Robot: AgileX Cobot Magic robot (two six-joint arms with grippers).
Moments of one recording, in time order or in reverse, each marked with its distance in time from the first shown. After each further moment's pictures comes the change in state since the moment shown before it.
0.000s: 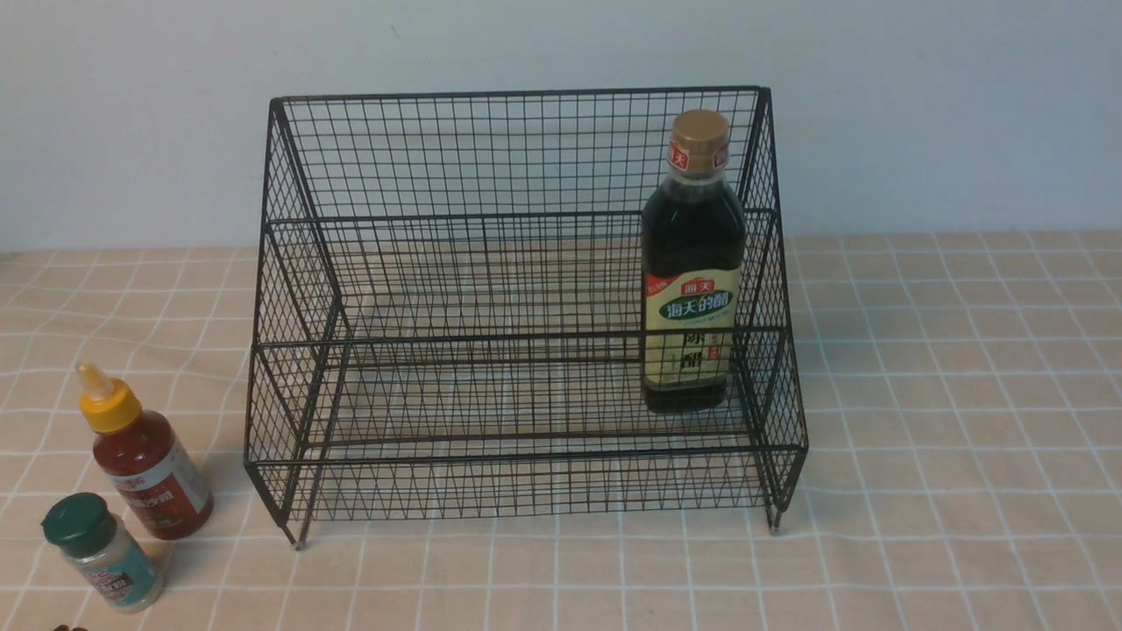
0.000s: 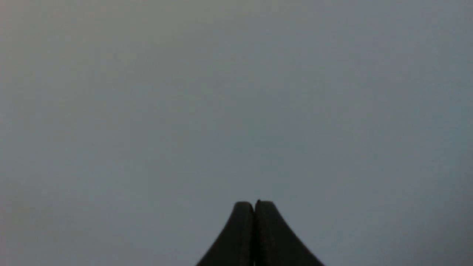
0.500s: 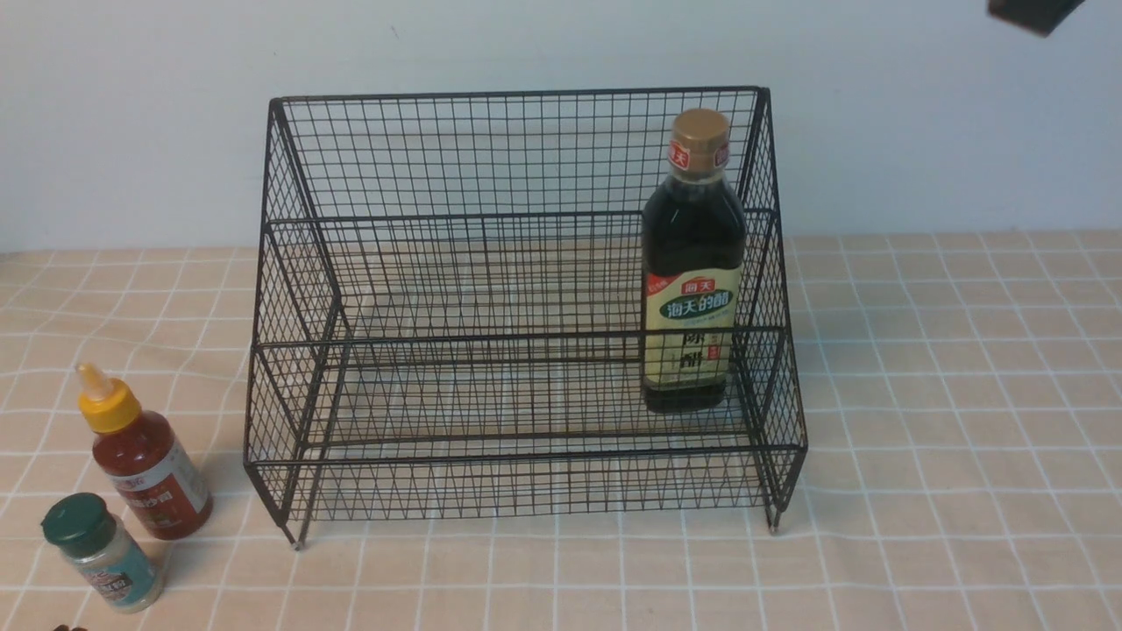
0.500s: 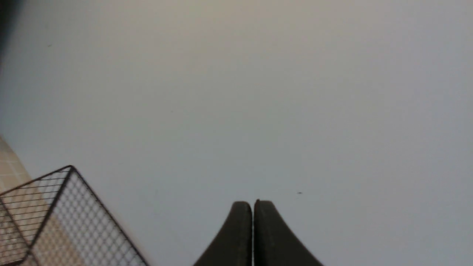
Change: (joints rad) right arm 0.001 0.022 0.000 -0.498 -0.889 0.560; left arm 0.000 0.000 0.000 0.000 0.000 0.000
